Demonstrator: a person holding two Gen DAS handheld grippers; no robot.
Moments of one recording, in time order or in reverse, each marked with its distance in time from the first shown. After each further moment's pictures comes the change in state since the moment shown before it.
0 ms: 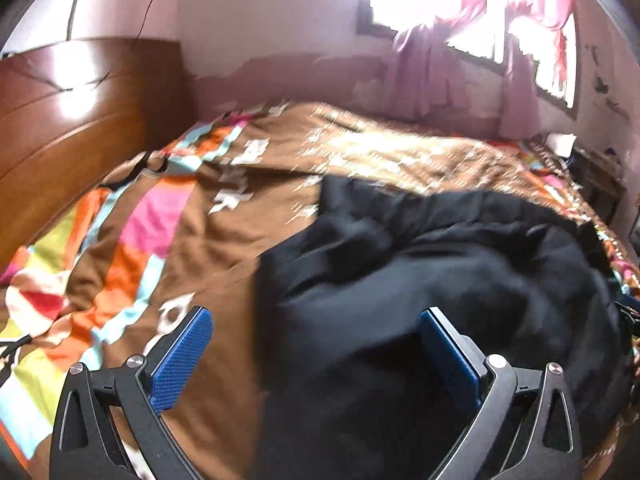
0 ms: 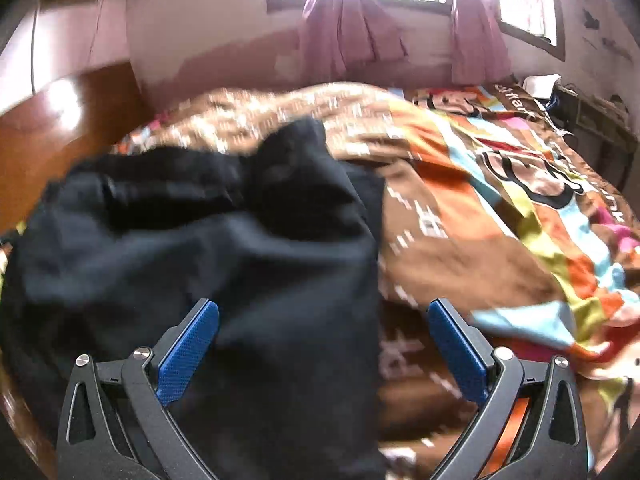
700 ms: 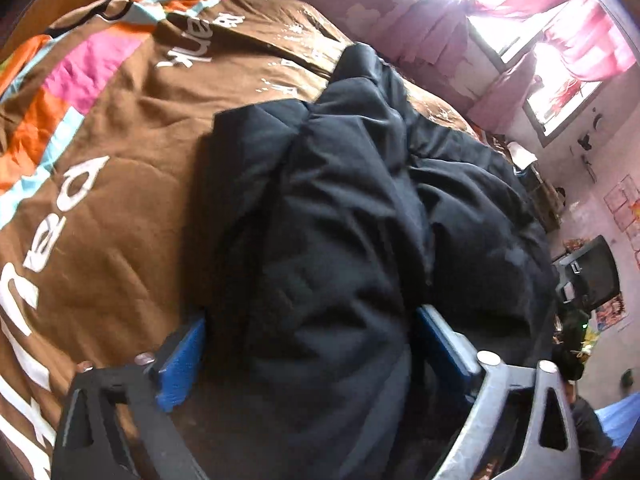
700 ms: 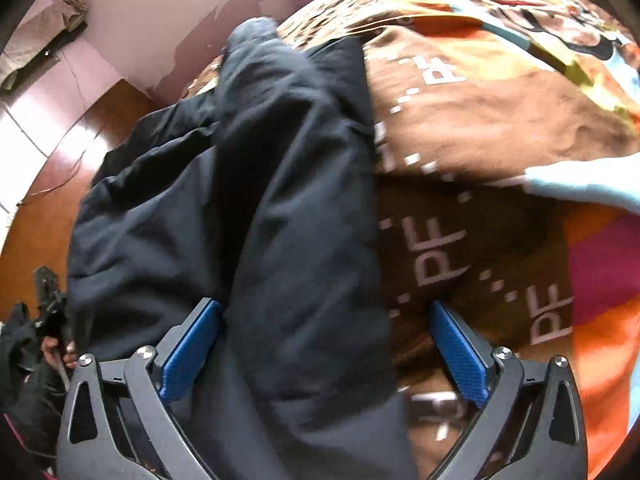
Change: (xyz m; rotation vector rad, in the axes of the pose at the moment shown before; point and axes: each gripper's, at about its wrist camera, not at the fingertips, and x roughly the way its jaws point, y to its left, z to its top) left arm 0.067 0.026 -0.027 -0.257 0.331 -0.375; right arm 0.047 -0.064 -0.011 0.308 0.268 0.356
